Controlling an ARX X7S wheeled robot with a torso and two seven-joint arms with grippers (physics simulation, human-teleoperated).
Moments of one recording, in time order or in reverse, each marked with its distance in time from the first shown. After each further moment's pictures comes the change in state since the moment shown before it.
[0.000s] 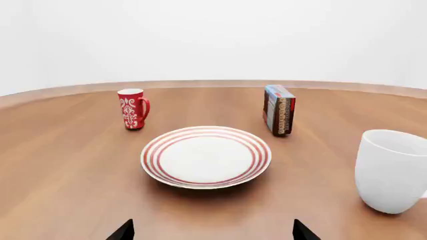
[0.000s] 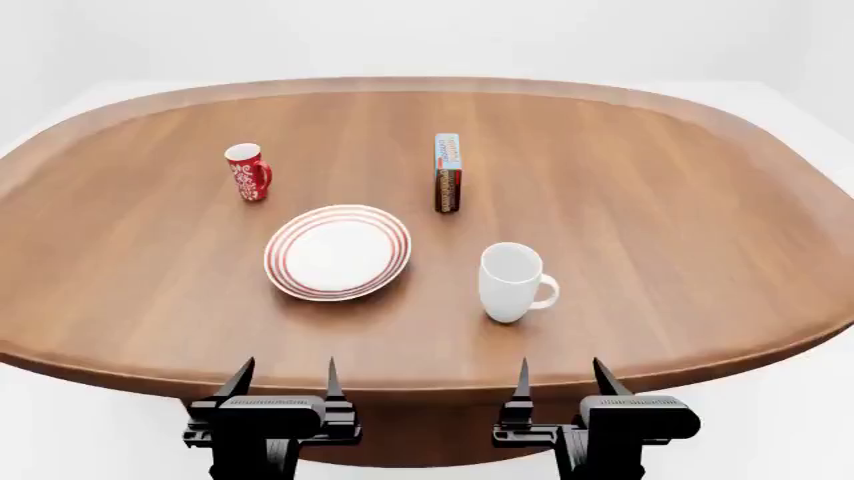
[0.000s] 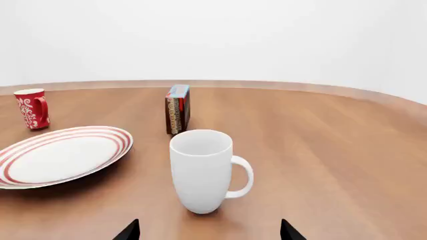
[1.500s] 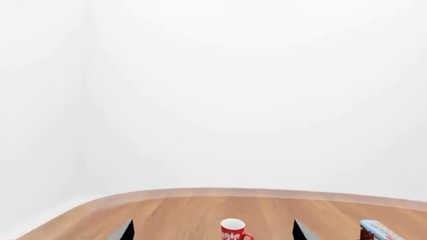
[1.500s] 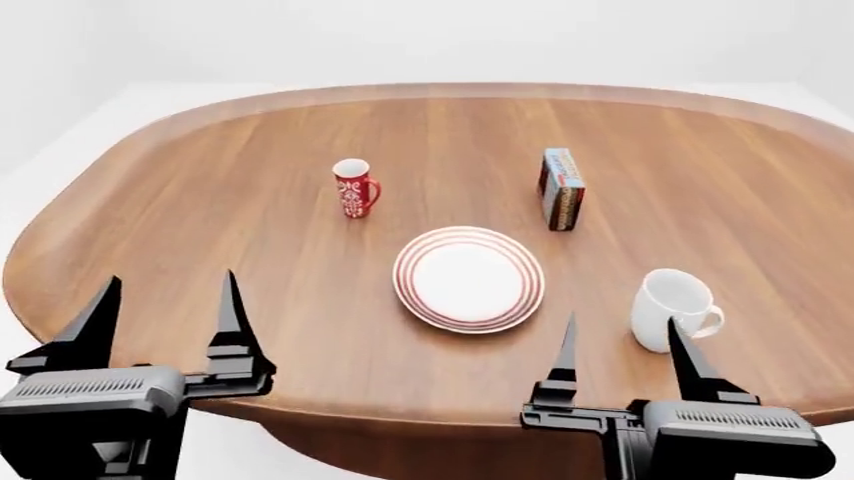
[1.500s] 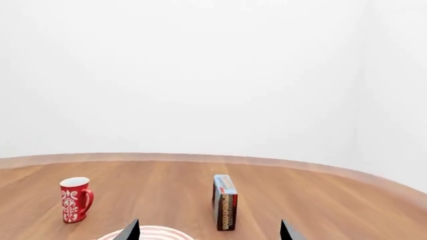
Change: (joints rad) left arm 0.069 -0.185 -0.103 0.649 -0.235 -0.223 -0.089; right arm -0.140 0.131 -0.117 -0.615 -0.015 0.230 0.256
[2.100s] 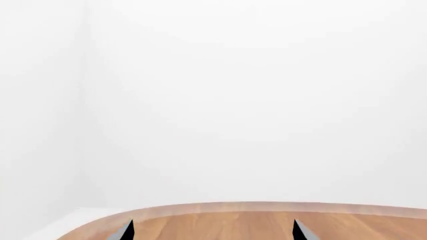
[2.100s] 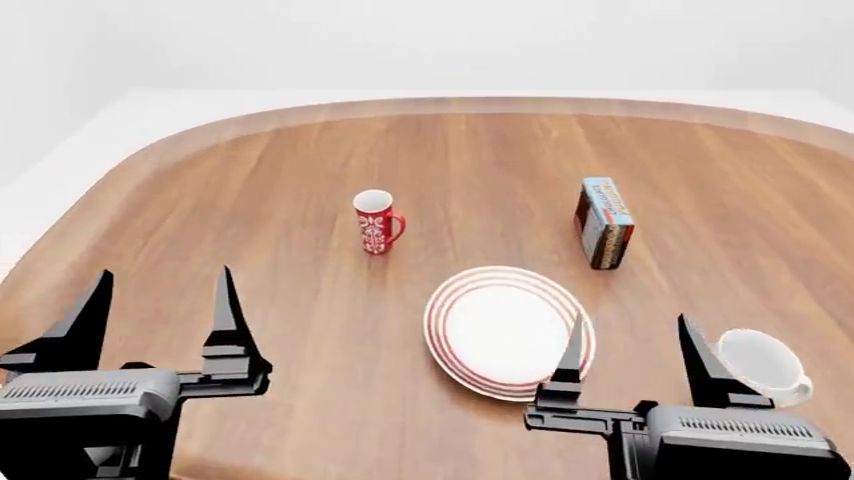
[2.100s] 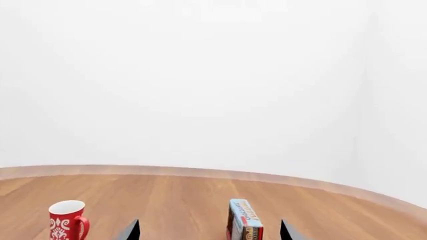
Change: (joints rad) left arm 0.003 -0.033 0.007 0.020 -0.004 0.011 -0.015; right arm -0.008 0.036 -0.026 -0.034 -0.027 0.000 0.044
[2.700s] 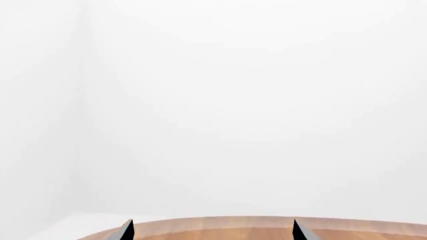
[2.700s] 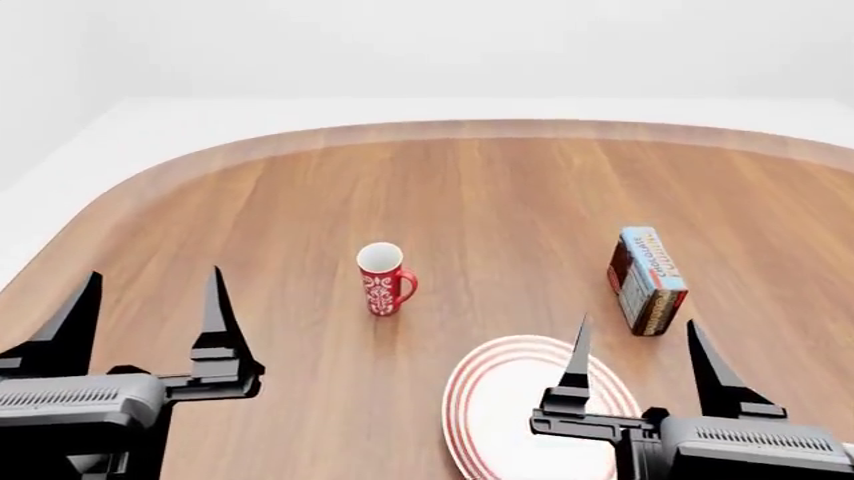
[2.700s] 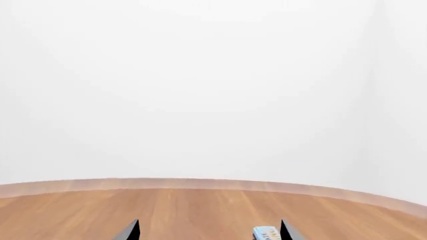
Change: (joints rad) left arm 0.017 -0.019 -0.013 0.019 -0.034 0.008 -0.016; right arm -0.026 0.016 0.002 -0.027 0.032 -0.012 0.027
